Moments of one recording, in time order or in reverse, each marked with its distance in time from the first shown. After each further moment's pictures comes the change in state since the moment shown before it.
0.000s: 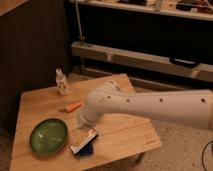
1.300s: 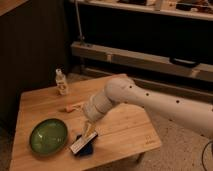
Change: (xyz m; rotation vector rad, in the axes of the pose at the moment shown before) arm -0.009 -0.019 -0.020 -0.065 -0.163 -0.445
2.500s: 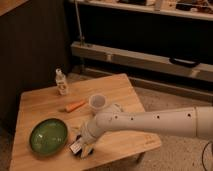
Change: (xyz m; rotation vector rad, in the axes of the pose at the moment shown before) arm 0.052 0.056 0.105 0.027 0.061 -0.009
